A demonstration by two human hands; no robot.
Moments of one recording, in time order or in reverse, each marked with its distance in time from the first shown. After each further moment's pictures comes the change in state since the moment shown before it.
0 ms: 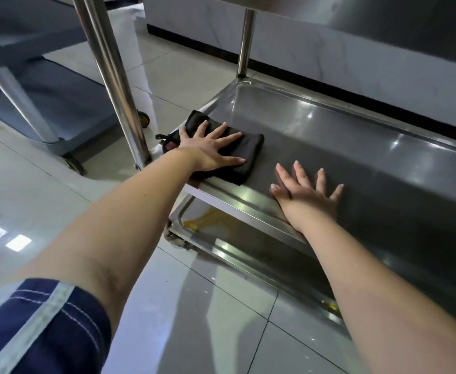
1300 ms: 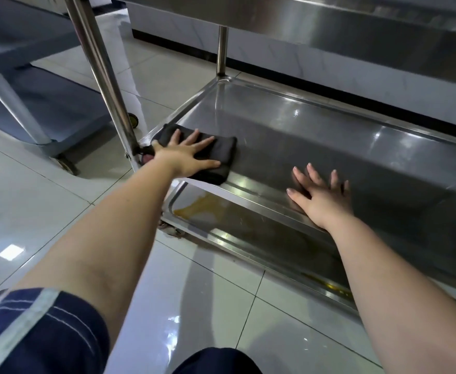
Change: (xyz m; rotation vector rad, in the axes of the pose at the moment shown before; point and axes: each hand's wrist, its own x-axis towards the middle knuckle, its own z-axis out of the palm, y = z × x) left_hand -0.067 0.021 0.010 -0.025 -0.040 -0.106; right_hand -0.054 0.100 -0.008 0.002 -0.033 -0.021
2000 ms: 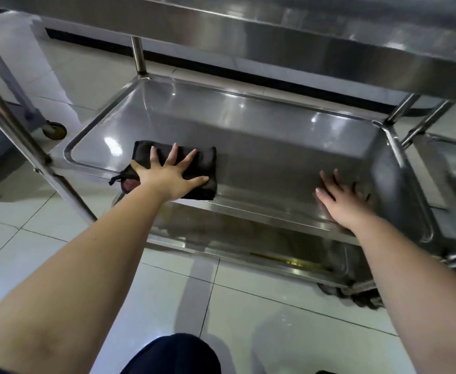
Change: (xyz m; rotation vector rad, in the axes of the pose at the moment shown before) left_hand -0.034 0.133 0.033 0.053 0.025 0.075; right_hand -0.073 0.201 -0.005 0.101 -0.066 0.377
